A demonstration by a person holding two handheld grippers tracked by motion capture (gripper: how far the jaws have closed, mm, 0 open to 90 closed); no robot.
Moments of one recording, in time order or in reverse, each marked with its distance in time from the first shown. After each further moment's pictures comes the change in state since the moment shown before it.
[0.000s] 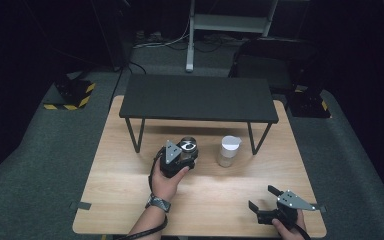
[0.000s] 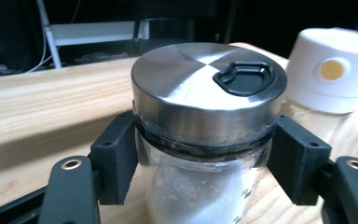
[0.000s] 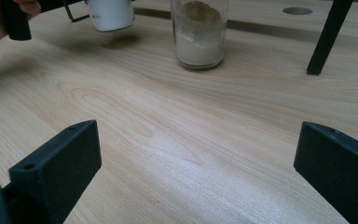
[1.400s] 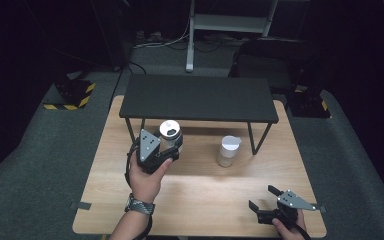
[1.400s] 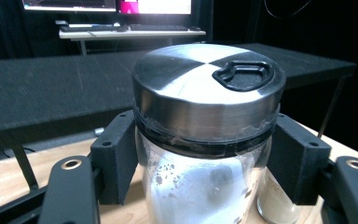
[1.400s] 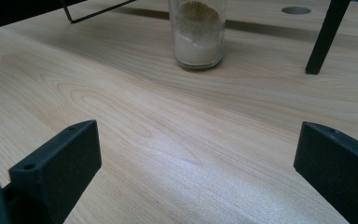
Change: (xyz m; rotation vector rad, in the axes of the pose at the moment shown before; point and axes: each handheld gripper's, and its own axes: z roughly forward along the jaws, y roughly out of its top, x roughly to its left) left arm -0.012 0.074 -0.086 -0.145 0.105 0.037; right arm -0.001 0.000 0.000 -0.001 -0.001 0.010
